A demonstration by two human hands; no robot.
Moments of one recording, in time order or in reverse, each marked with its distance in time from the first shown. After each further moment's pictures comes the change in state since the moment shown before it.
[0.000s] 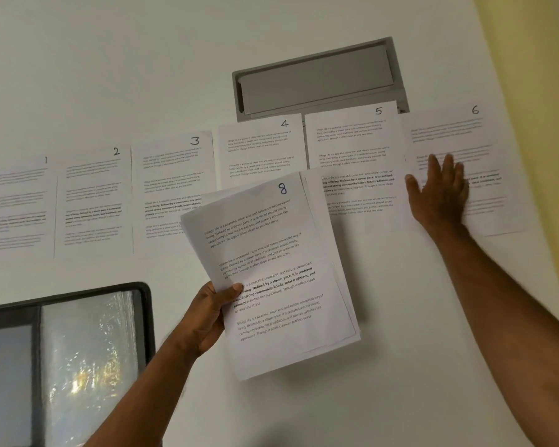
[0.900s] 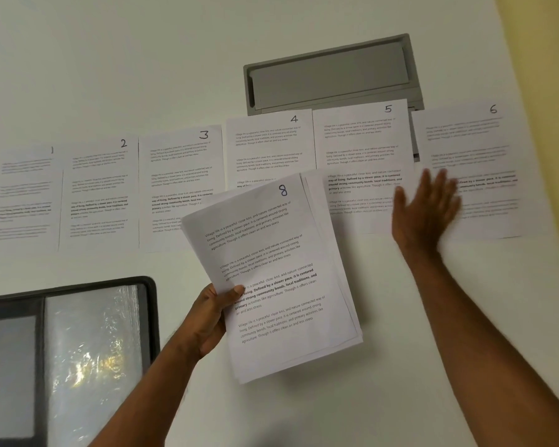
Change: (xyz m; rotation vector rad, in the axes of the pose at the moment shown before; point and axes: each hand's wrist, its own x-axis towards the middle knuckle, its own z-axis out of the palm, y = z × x) left_hand -0.001 -0.005 -0.014 -0.053 0.020 -0.022; right_hand -0.051 -0.043 0.026 0.052 0.129 0.072
